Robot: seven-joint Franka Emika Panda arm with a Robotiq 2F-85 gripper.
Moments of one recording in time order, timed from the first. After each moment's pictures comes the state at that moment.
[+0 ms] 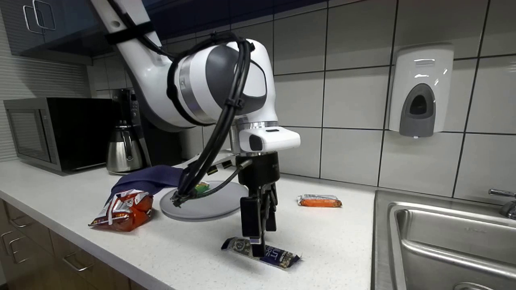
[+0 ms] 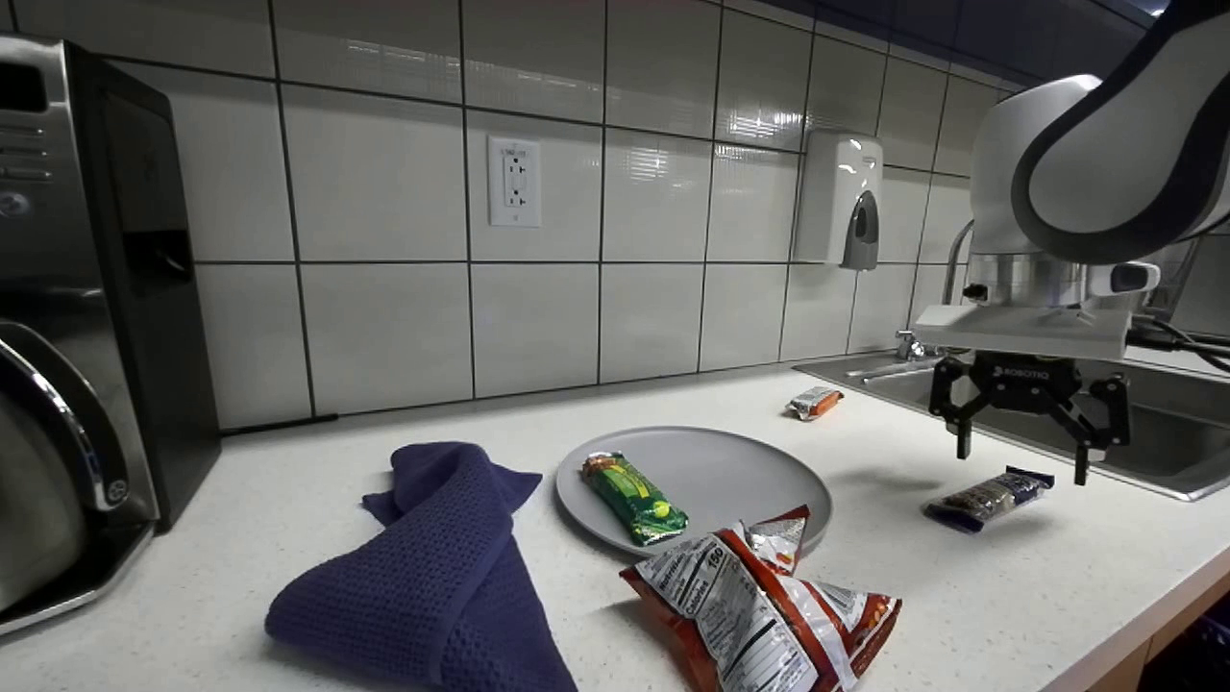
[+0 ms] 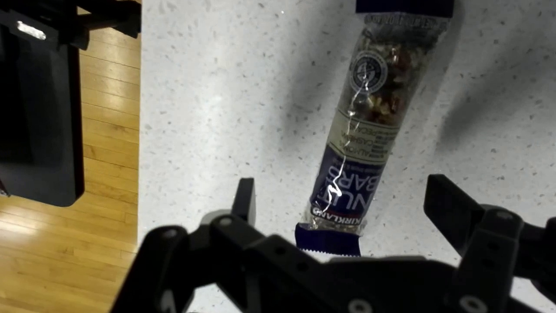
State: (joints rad) arm -0.14 0.06 -0.12 -2.57 -0.31 2.59 1.25
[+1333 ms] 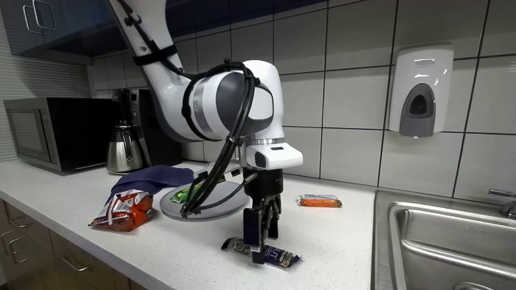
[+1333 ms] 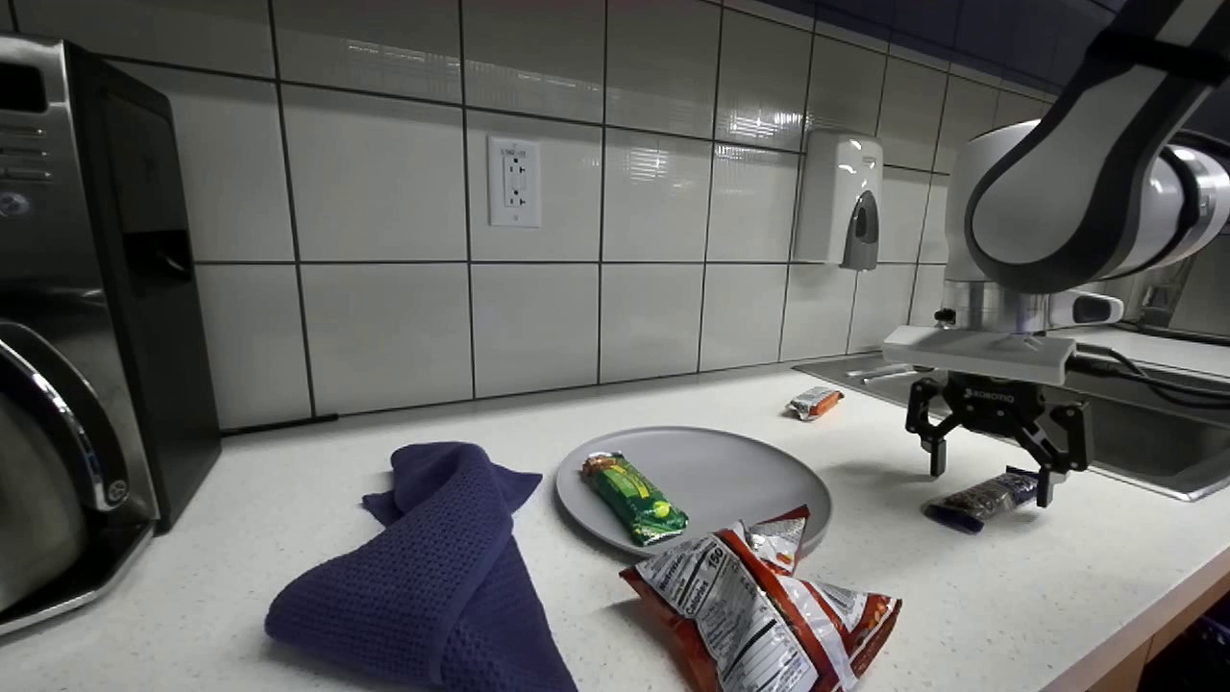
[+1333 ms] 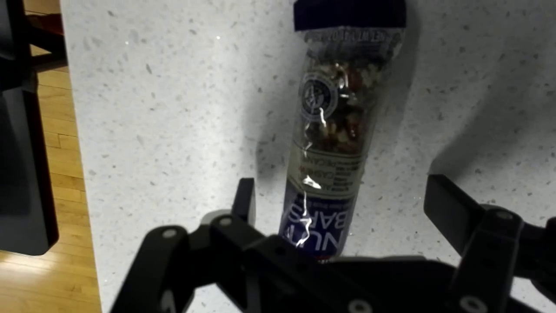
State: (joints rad) arm -0.10 0.18 -0.14 -2.50 -0.19 2.63 1.25
